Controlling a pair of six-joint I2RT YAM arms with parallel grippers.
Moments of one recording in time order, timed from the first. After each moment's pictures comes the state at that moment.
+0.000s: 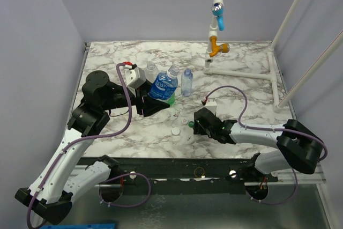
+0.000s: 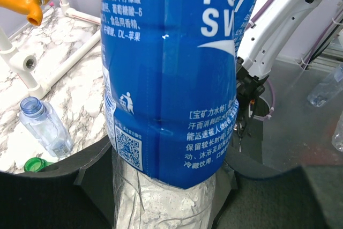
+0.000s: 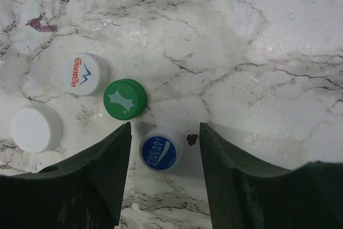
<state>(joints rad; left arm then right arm) -0.50 0.86 1.10 -0.29 0.86 -0.06 0.93 1.39 0.57 -0.06 0.41 0.72</state>
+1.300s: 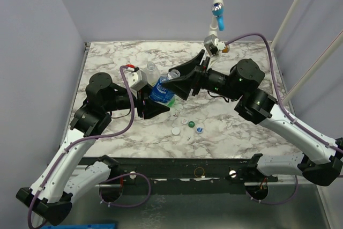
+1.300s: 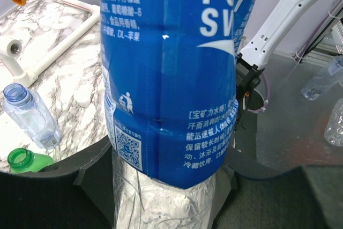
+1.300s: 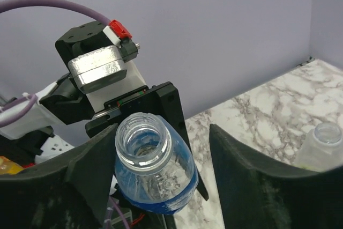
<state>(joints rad) -0.50 0.85 1.05 -0.29 0.89 -0.07 0.93 1.20 1.36 0.02 -0.28 0.35</state>
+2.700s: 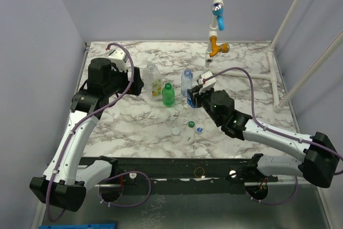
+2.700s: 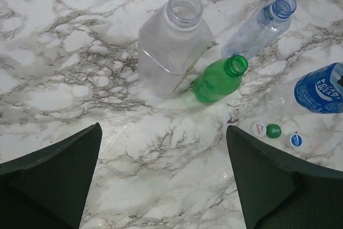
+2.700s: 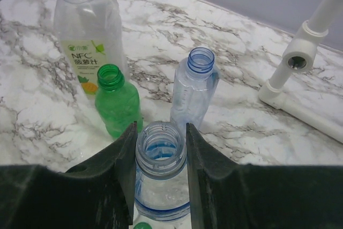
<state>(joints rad) -0.27 1.03 1.18 -0.63 0.17 -0.09 0.90 1.17 0.75 0.28 0.42 -0.03</state>
